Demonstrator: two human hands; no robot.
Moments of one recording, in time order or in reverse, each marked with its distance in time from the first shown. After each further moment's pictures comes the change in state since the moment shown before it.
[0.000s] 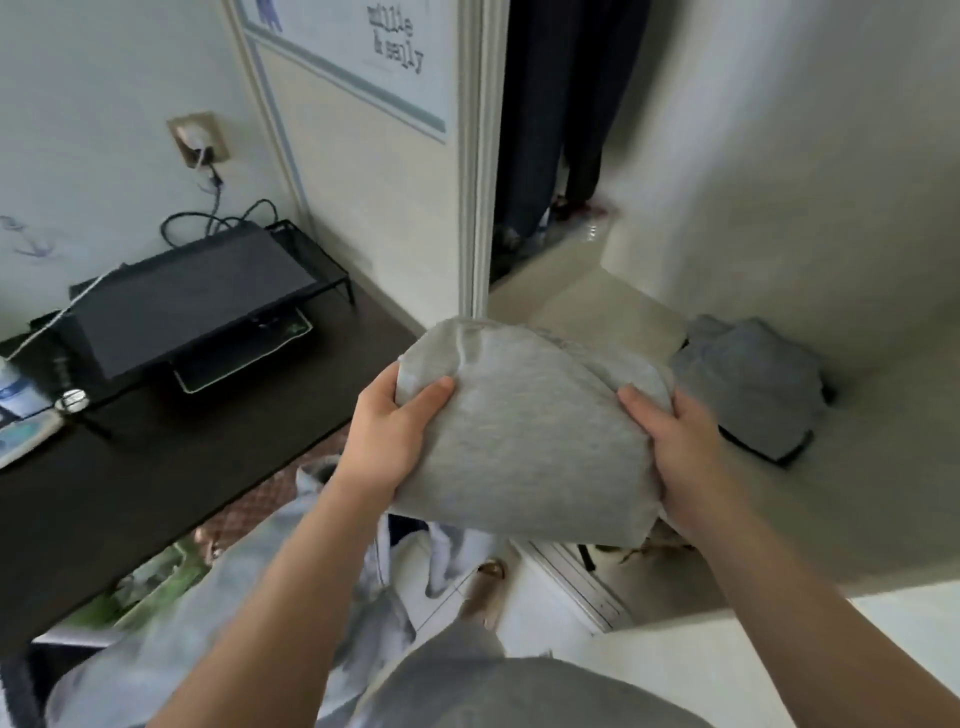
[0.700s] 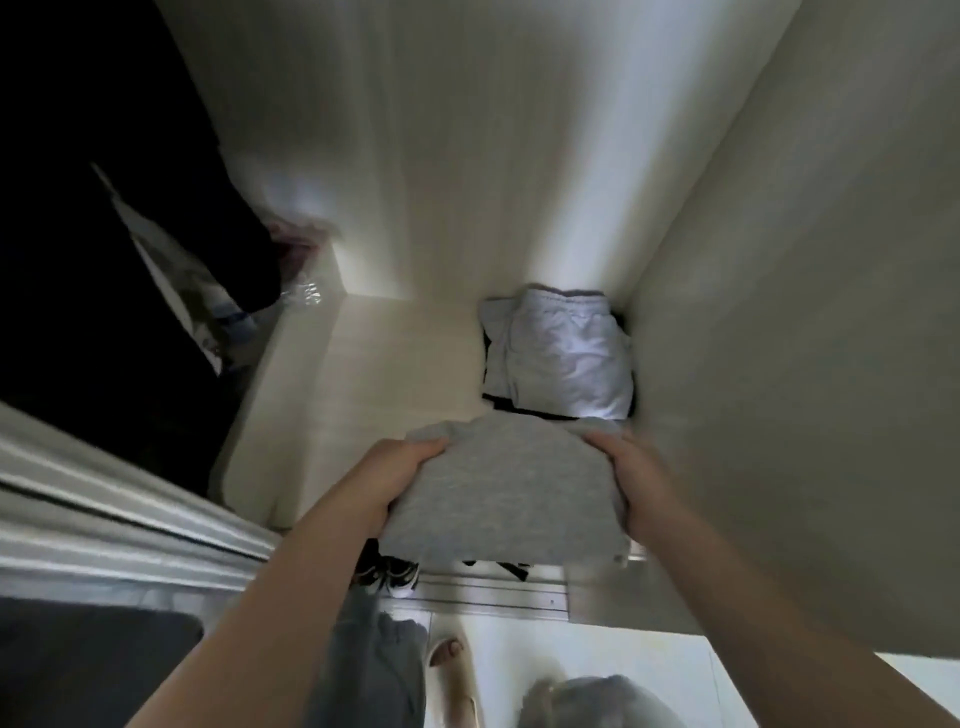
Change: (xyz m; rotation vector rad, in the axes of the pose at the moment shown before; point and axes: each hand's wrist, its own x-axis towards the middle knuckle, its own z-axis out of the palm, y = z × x) left_hand 0.293 -0.063 0.262 0.402 -0.788 -0.646; right_hand 0.190 0.061 -0.127 0.311 0.740 0.411
